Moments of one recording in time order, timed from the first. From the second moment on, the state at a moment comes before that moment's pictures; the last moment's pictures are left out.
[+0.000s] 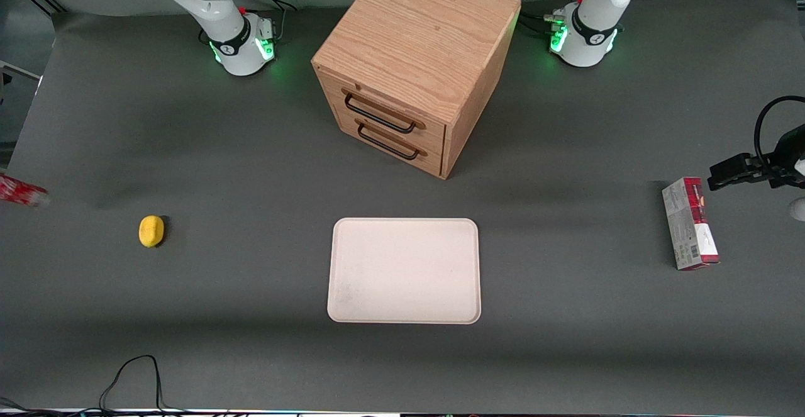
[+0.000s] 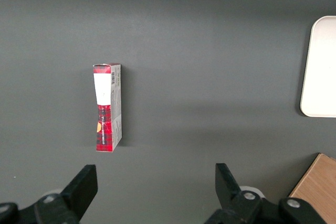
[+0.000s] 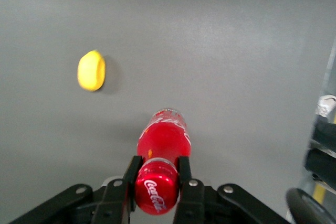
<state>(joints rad) -0.09 0.34 -0.72 -1.46 0.28 1.69 -0.99</state>
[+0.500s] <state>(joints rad) -0.08 0.28 -0.73 -1.15 0.25 1.38 -0.98</state>
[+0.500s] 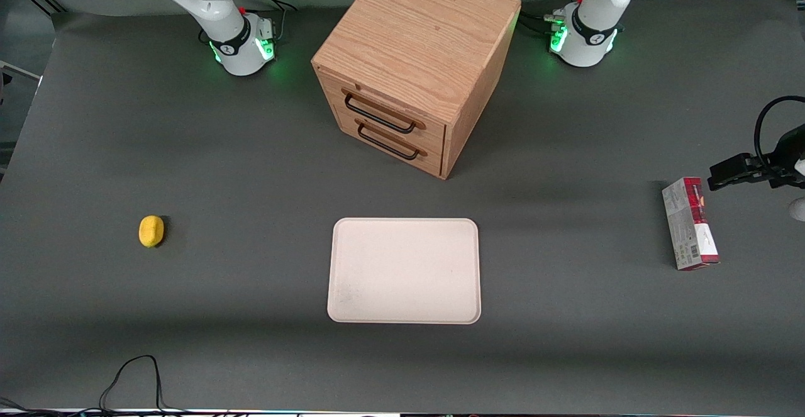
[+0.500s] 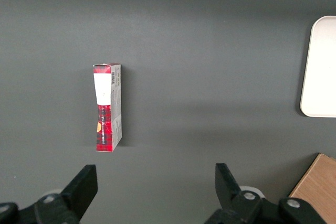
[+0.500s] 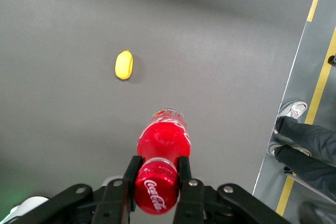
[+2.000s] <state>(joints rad) 0.74 0.59 -0.42 -0.93 0.22 1.57 0.30</state>
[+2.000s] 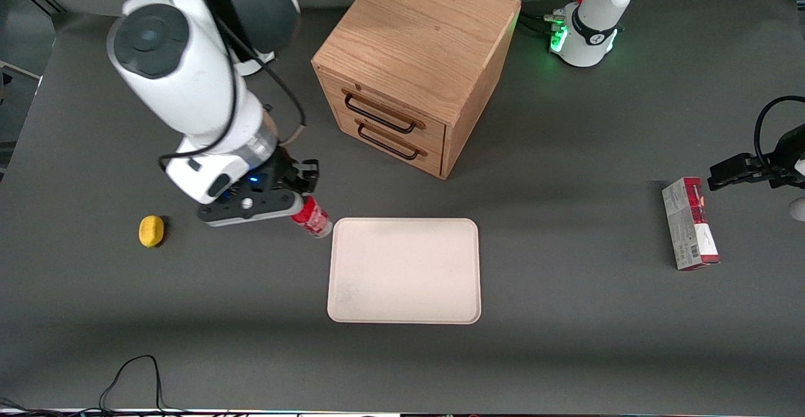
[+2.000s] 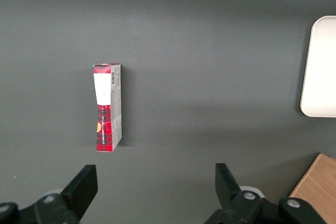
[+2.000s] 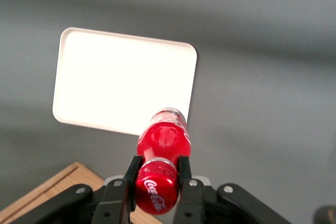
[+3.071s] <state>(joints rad) 0.69 0.95 -0.42 -0.94 0.31 1.95 0.29</state>
